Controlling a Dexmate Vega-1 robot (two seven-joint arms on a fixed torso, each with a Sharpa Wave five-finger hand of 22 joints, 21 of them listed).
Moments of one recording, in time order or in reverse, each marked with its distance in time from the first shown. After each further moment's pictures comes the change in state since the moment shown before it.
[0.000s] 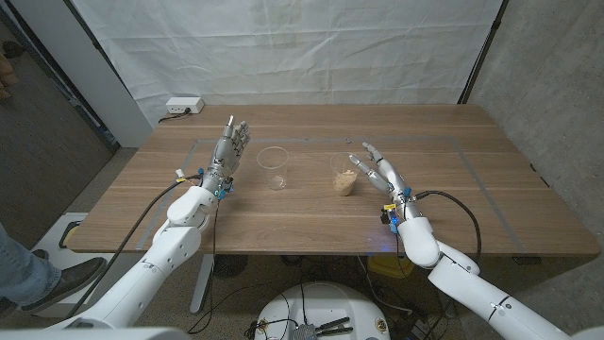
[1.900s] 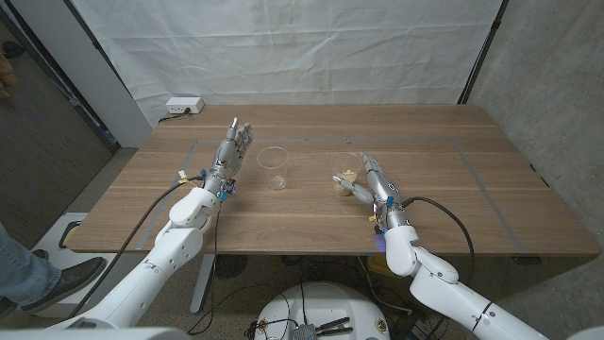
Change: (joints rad) left arm -0.007 -0.006 0.015 0.014 0.013 -0.002 -0.007; left_hand 0.005 0.019 -0.012 0.004 -0.005 0.037 -0.015 0.000 0.005 0.020 -0.009 0.000 0.000 0.018 -0.007 0.000 0.000 -0.014 0.008 -0.005 0.005; right arm 0.009 0.035 -0.109 -0.057 -0.243 -0.385 -0.052; right_hand 0.045 0.000 -0.068 -0.042 0.051 -0.114 0.024 -0.004 0.000 -0.102 0.037 -0.012 0.000 -0.080 0.048 0.000 0.000 -0.087 0.004 -0.021 0.000
